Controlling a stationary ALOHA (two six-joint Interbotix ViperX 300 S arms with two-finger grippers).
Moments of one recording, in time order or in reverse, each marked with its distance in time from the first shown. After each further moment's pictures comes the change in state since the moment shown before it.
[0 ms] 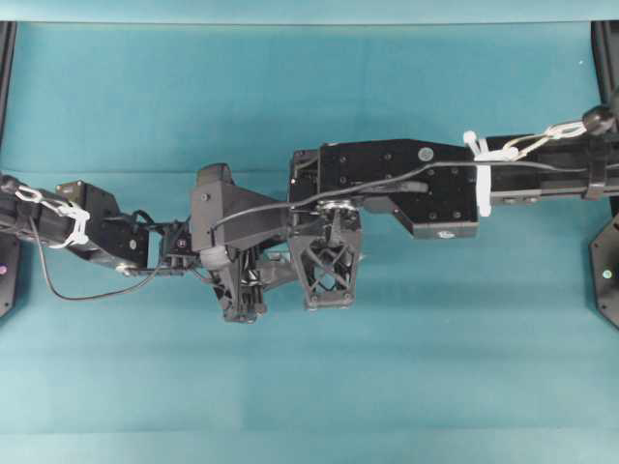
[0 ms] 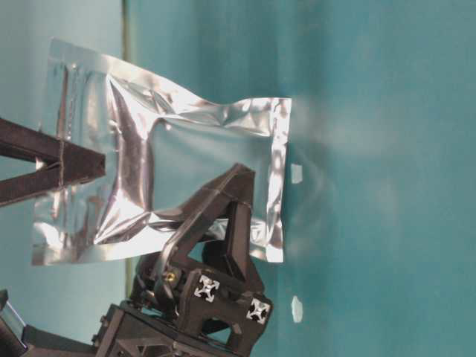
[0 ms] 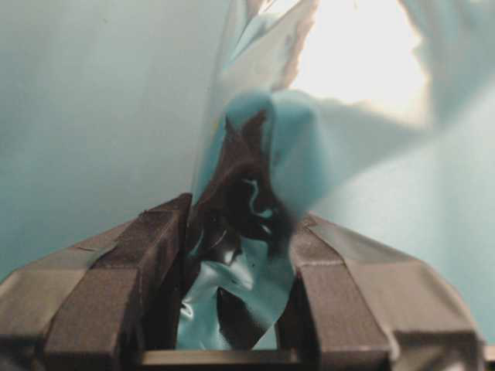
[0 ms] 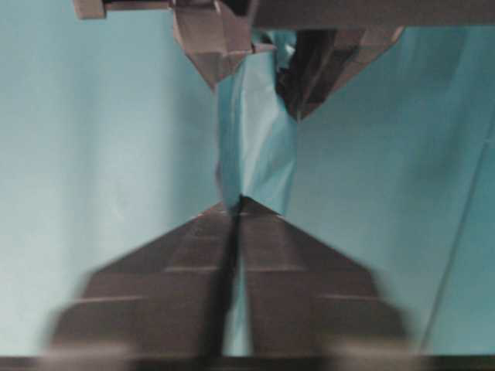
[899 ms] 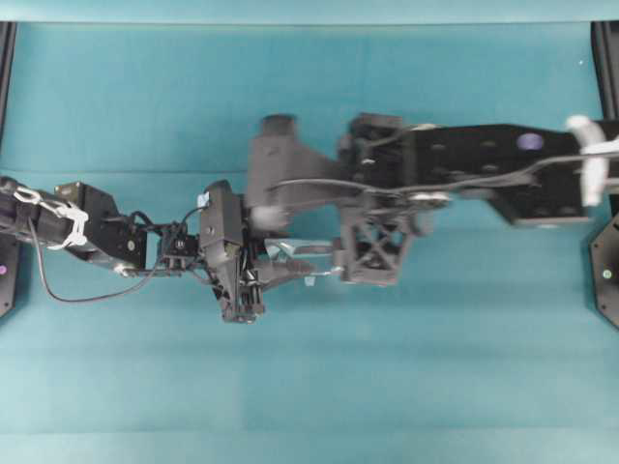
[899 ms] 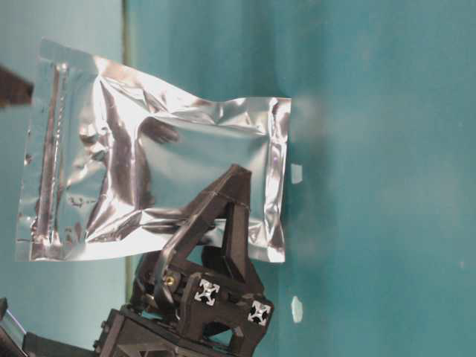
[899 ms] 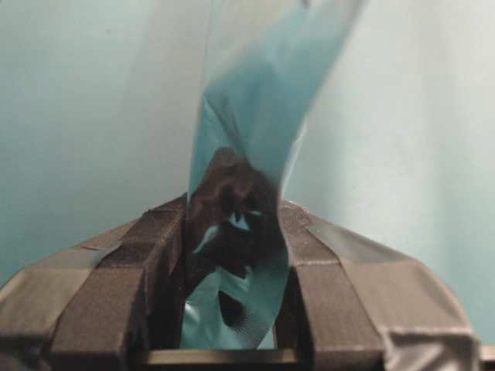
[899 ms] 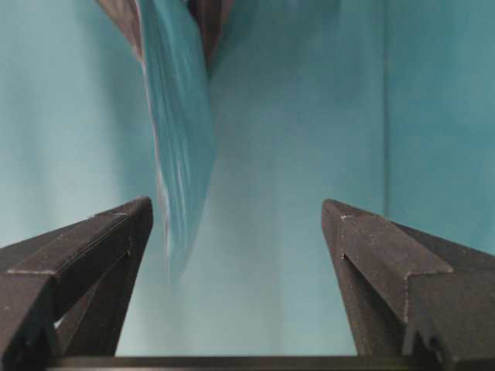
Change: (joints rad) left arm -0.003 -0.002 0.009 0.002 0.005 0.000; right arm 0.006 -0.281 0.255 -0.156 -0.127 0.229
